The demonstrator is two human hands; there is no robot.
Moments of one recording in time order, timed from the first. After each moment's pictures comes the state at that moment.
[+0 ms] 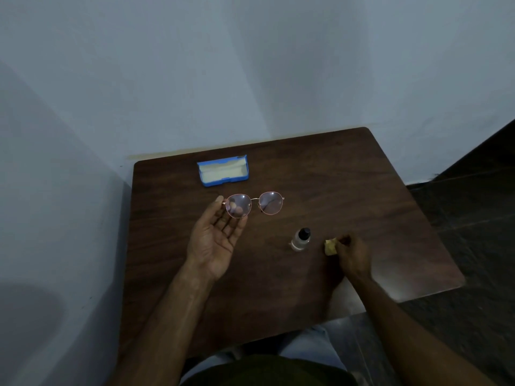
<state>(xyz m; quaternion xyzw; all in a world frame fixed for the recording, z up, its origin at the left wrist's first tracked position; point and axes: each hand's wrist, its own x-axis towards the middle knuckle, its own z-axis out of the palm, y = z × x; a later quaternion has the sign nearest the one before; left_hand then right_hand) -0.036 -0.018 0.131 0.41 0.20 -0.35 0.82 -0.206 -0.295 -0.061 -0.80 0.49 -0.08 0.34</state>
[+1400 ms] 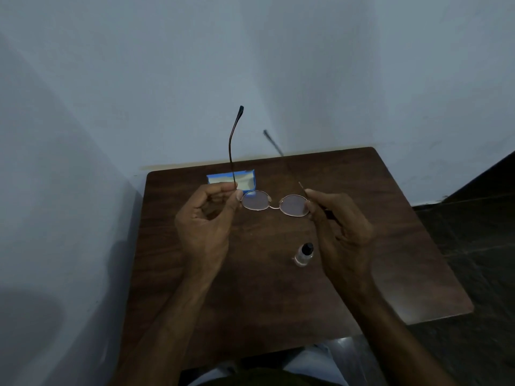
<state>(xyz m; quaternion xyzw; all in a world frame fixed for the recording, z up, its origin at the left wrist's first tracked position) -0.033 -0.022 0.161 0.72 -0.15 0.10 0.67 -0.155 -0.198 0.162 -0.82 0.08 -0.43 0.38</state>
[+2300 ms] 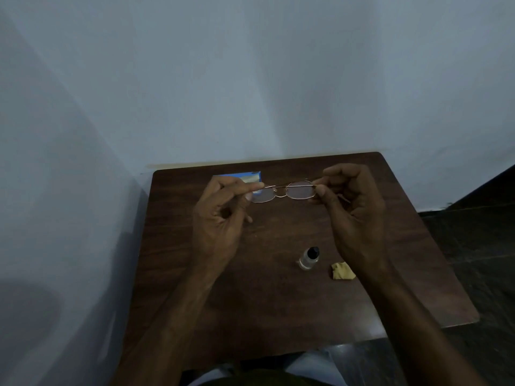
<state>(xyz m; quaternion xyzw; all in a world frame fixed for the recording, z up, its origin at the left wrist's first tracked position) -0.020 -0.018 0.168 0.70 -0.30 0.06 0.64 -0.128 -0.207 0.197 -0.76 0.09 -0.37 0.53</state>
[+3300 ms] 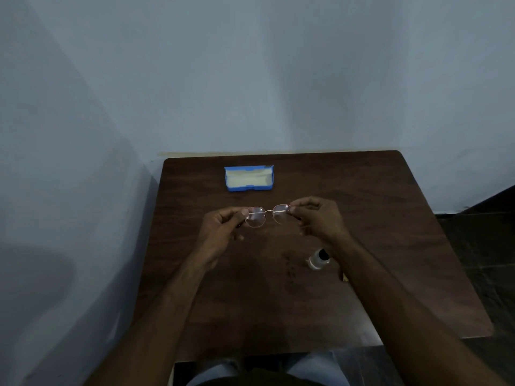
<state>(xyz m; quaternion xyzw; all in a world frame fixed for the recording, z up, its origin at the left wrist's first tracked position) 0.023 0.008 0.070 0.70 -0.04 -0.26 0.67 -0.060 -0.219 0.094 -0.68 0.31 -0.04 0.67</state>
